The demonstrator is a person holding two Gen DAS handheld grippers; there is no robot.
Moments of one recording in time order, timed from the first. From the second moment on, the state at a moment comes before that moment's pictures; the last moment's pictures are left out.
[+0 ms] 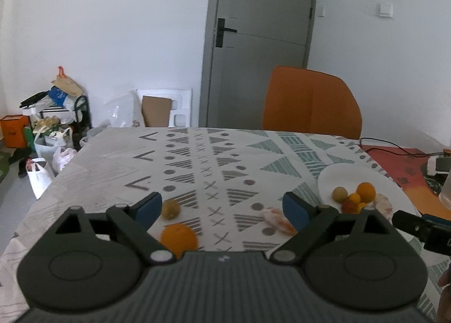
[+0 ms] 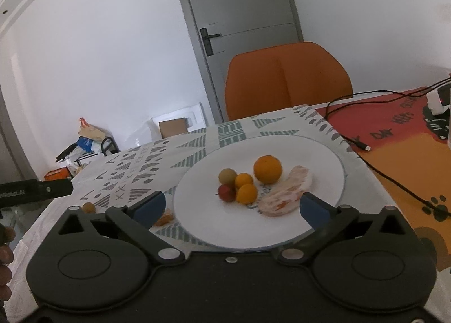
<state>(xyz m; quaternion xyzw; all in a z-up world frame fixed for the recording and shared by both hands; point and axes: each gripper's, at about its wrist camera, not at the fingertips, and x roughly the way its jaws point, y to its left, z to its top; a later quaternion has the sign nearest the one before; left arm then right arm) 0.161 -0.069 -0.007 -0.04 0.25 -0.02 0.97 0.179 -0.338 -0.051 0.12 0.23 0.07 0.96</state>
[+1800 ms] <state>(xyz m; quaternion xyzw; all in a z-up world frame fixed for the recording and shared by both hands) 0.169 0.014 -0.079 -0.12 0.30 0.02 0.95 0.226 -0.227 -0.061 0.02 0.27 0.17 0.95</state>
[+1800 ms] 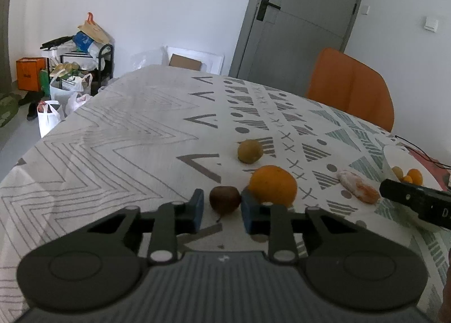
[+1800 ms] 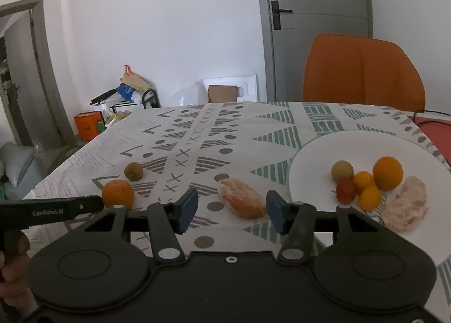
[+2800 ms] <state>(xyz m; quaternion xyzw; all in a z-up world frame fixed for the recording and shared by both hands) 0.157 0.042 -0.072 -0.16 0.29 0.04 0.94 0.253 -0.202 -0.074 -0.03 0.30 0.17 0.94</state>
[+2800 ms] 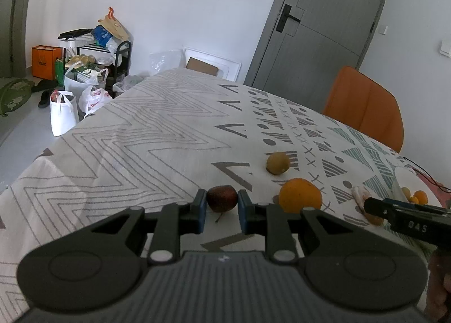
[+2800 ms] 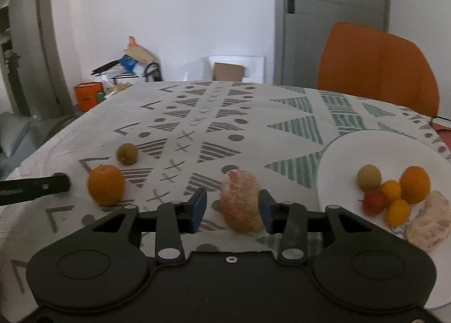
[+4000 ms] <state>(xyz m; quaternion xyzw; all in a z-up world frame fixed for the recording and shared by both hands) 0.161 -0.021 -0.030 -0.10 0.27 0.00 0.96 0.207 -0.249 -0.053 0.06 0.25 0.17 0.95</state>
